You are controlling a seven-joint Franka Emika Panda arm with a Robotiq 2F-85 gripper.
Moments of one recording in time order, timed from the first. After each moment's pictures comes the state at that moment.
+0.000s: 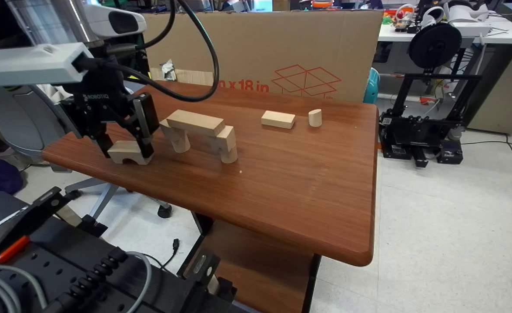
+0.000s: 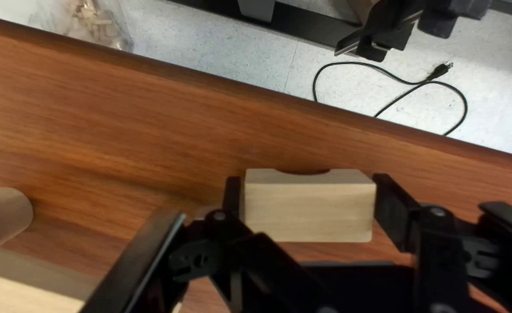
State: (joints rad) arm 0.17 0.39 0.06 -2.37 -0.18 2.64 0.07
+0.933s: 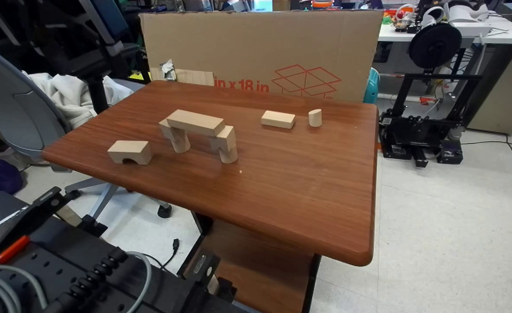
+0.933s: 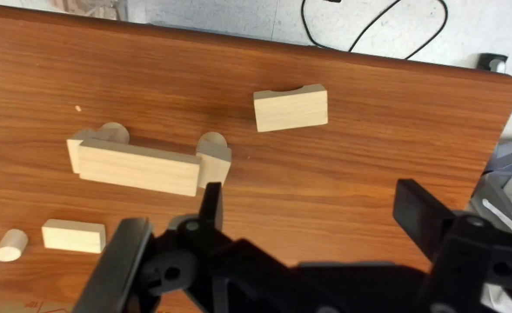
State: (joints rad) arm 0.13 -0.02 0.08 -2.54 -0.05 2.62 0.06
